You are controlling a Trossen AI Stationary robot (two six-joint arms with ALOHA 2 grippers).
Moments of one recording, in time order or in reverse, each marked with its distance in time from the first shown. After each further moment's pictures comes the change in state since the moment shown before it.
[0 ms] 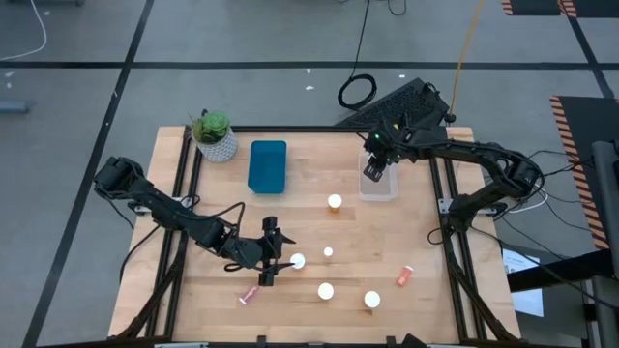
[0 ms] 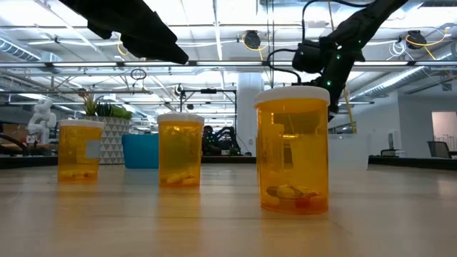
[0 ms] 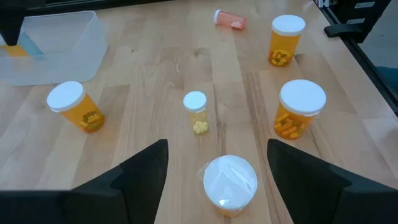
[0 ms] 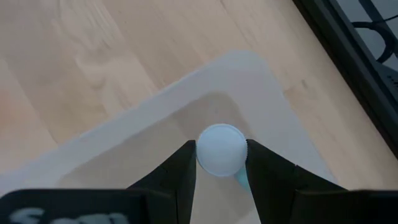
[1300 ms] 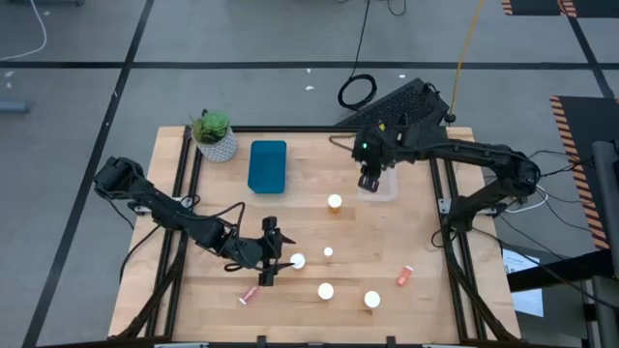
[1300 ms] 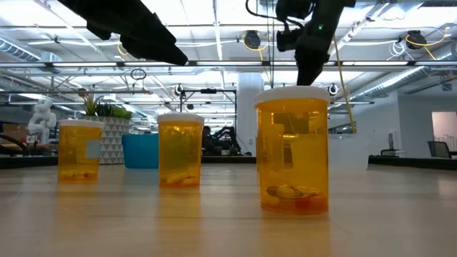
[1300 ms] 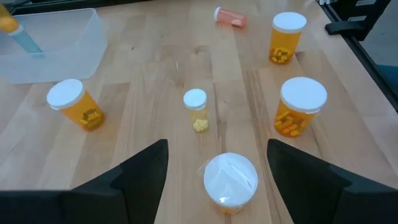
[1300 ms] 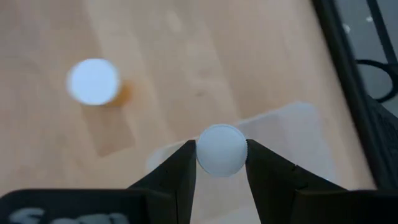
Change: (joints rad) left arm 0.000 0.000 0.000 -0.008 0.001 -0.003; right arm 0.280 0.000 0.393 -0.467 0.054 0.056
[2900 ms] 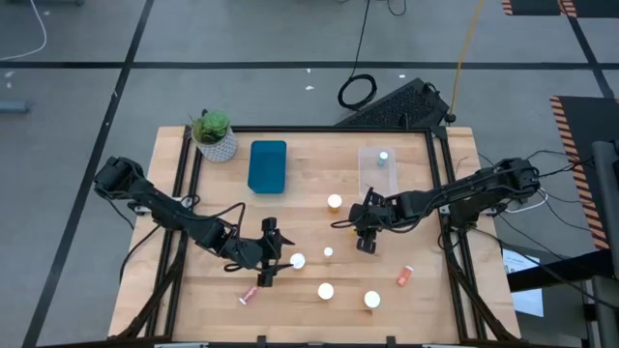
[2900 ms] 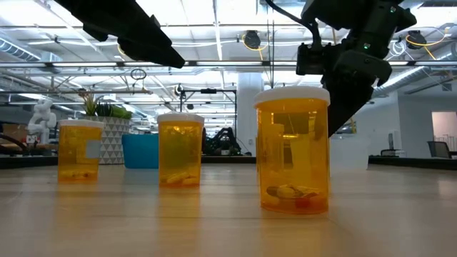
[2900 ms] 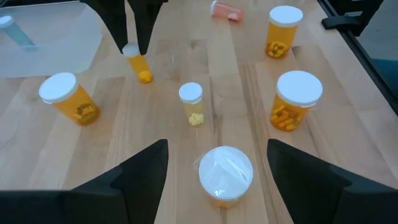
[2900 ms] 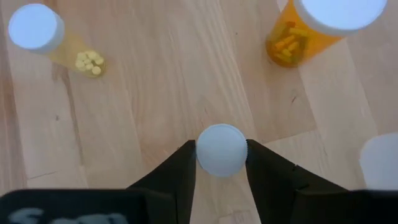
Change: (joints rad) left arm -0.003 0.000 0.000 -0.019 0.017 -0.014; right arm 0.509 0.010 -0.453 0.514 0.036 0.415
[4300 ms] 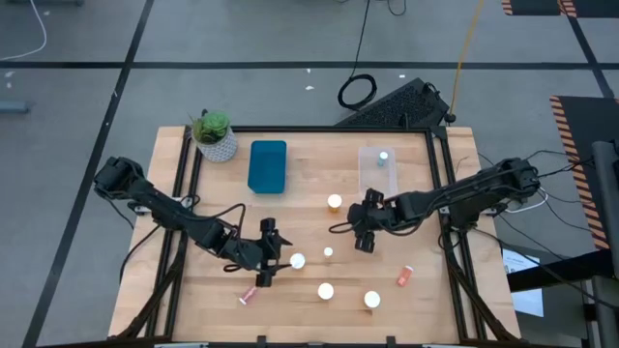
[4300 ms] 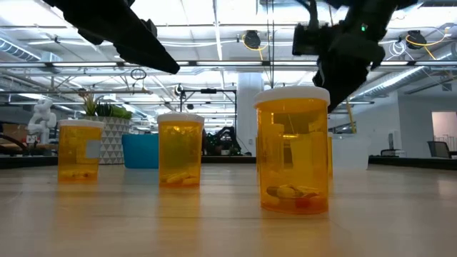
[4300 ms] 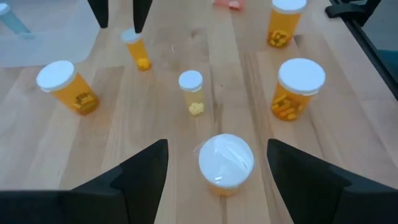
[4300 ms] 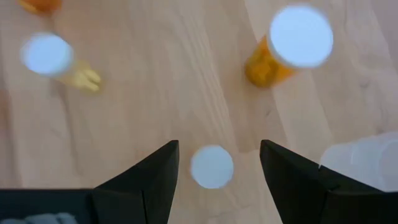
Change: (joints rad) left arm -0.001 0.000 0.000 -0.038 0.000 -0.020; right arm 0.043 0.001 0.093 -0.115 0.120 0.004
